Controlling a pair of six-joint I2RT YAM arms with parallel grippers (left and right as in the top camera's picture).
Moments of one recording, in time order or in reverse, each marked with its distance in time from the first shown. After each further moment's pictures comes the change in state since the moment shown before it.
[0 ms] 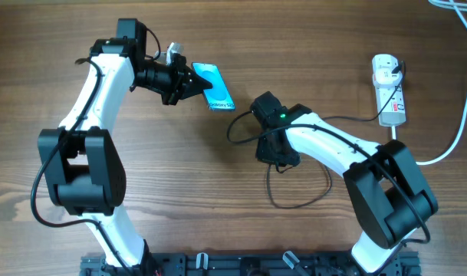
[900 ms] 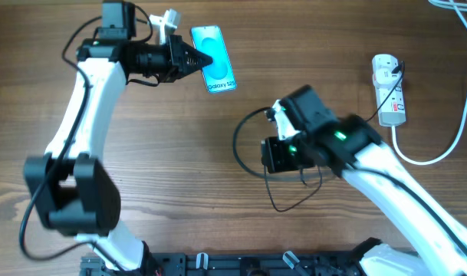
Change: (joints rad) left arm -0.003 -0.149 -0.001 0.246 0.055 0.119; right arm 0.001 -0.525 0.060 -0.235 -0.310 -0.348
